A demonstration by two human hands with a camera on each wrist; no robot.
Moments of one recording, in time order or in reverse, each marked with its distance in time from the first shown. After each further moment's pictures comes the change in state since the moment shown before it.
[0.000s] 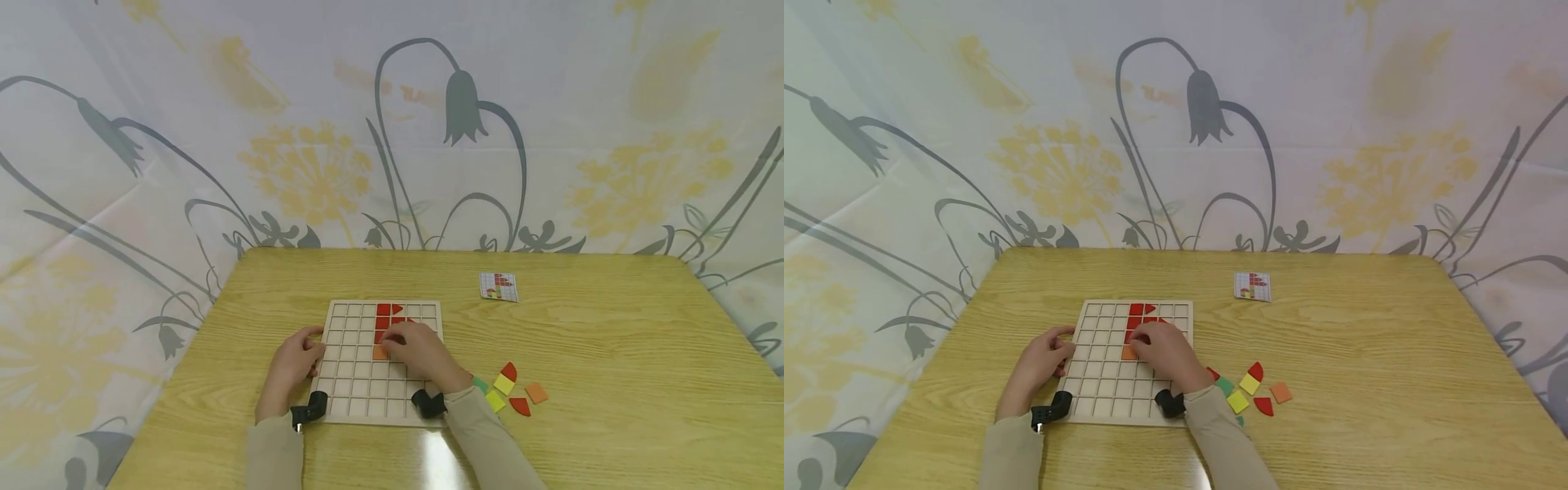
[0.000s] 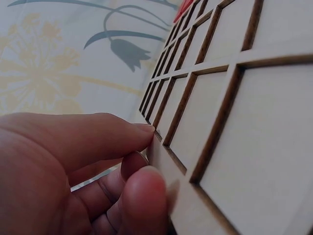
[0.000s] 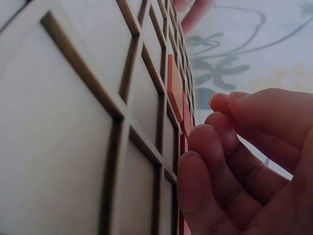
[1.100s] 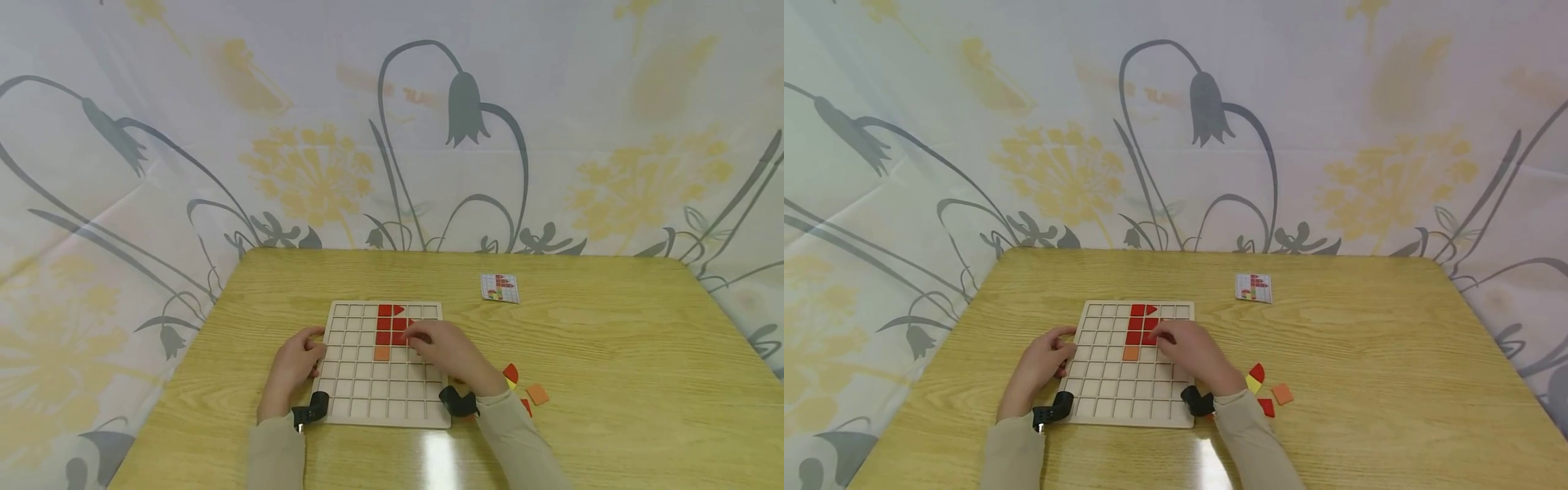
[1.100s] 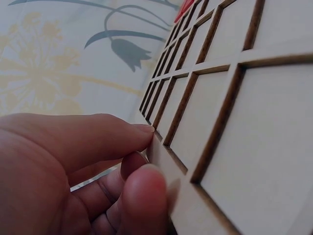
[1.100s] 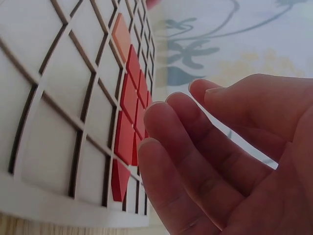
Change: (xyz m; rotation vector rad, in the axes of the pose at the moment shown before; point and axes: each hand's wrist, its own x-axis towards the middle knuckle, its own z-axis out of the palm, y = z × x) left_hand -0.002 0.002 -0.001 -0.018 0.005 -0.008; right_hand -0.022 0.005 -0.038 0.013 -0.050 0.013
